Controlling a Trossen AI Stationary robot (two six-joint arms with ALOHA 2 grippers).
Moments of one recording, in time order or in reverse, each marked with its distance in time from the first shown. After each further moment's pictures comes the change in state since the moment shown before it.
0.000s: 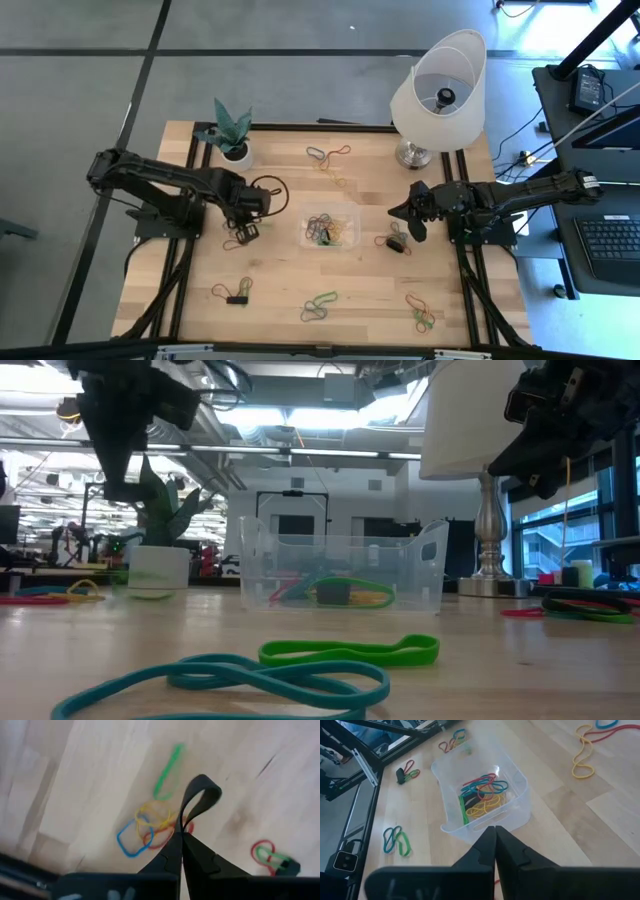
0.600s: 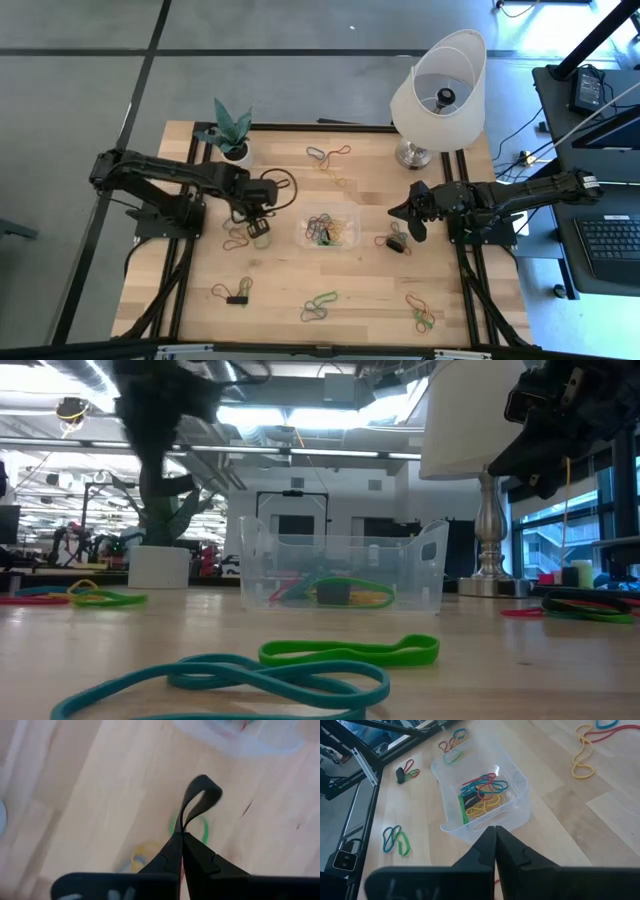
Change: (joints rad) left arm 0.065 0.034 0.049 0.130 -0.035 0.091; right arm 0.000 0.000 0.000 -0.002 0.000 -0.004
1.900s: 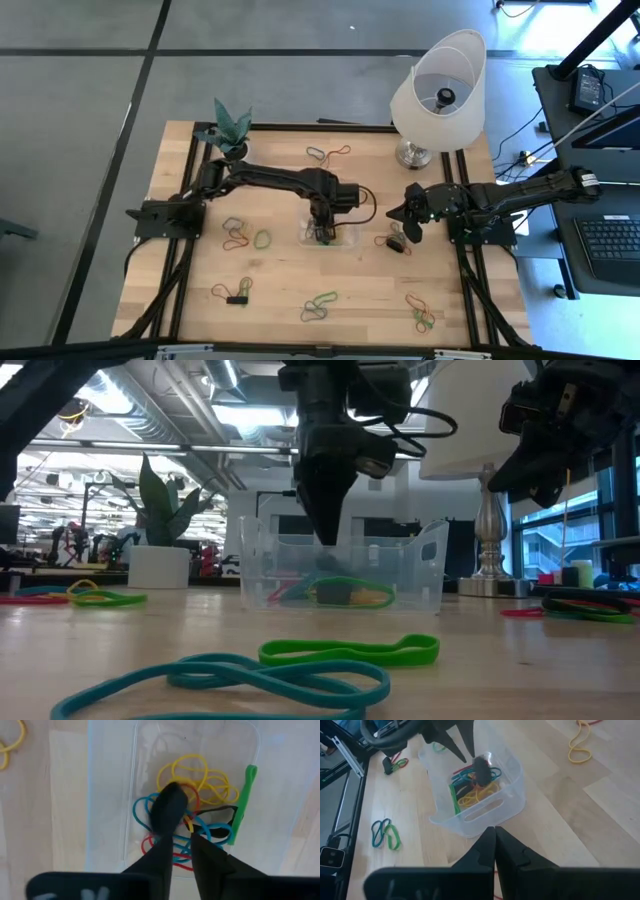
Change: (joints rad) left arm 0.061 0.853 0.800 -0.058 0.080 0.372; right arm 0.000 0.071 0.001 -0.001 0.000 0.026
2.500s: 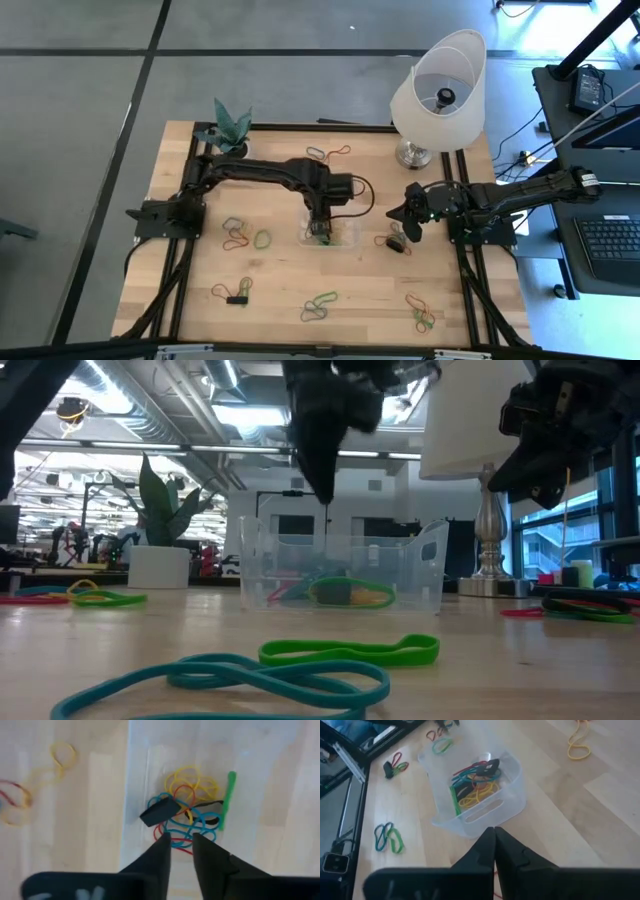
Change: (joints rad) left arm 0.000 -0.137 0.000 -0.033 -0.038 0.042; right arm 0.000 0.000 0.000 0.001 -0.001 0.038
